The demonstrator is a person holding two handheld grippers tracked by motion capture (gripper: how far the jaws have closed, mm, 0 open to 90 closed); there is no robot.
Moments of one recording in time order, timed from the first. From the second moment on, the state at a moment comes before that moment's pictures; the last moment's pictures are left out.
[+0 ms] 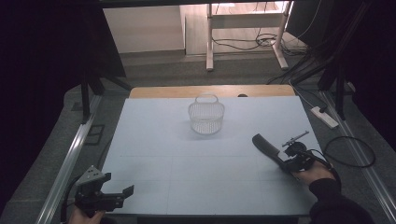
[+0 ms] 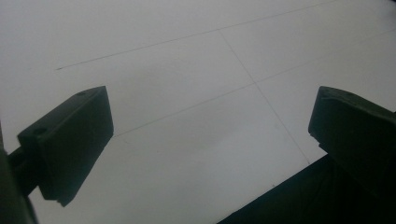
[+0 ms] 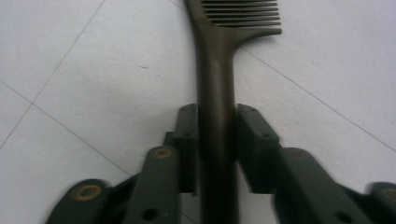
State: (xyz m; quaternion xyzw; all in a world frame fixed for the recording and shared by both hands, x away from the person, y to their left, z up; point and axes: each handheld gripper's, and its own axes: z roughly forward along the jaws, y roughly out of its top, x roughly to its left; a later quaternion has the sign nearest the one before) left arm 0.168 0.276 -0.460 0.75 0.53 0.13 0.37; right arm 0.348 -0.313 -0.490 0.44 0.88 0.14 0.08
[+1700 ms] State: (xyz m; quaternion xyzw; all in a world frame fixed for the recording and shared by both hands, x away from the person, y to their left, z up) left arm 0.217 0.230 -0.441 0.78 0.42 0.09 0.45; right arm 0.312 -0.291 -0.436 0.37 0.86 0.30 0.18
